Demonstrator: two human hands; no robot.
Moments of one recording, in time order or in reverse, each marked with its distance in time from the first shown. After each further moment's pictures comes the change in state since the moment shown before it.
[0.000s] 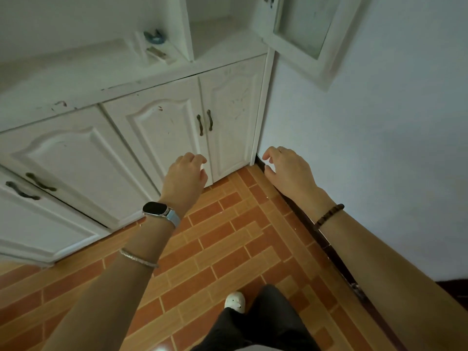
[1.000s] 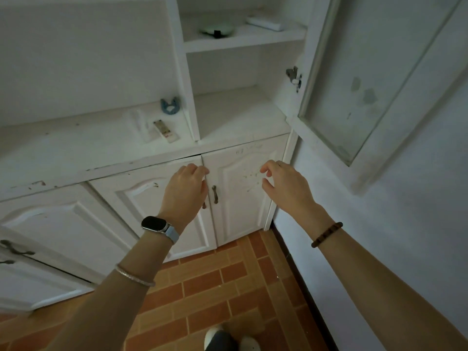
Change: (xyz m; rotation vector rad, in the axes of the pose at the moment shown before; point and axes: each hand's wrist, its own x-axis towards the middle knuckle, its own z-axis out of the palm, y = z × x) left_hand 0.313 -0.004 0.035 0.090 0.207 -0.061; right_hand 0.340 0.112 0.001 0.100 -0.014 -0.166
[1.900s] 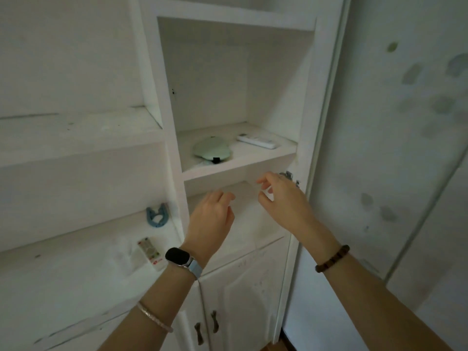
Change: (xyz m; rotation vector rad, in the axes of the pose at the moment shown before) left_hand 0.244 -0.017 -0.005 -0.146 0.209 0.318; right_hand 0.222 -0.019 -0.077 0.068 0.328 0.012
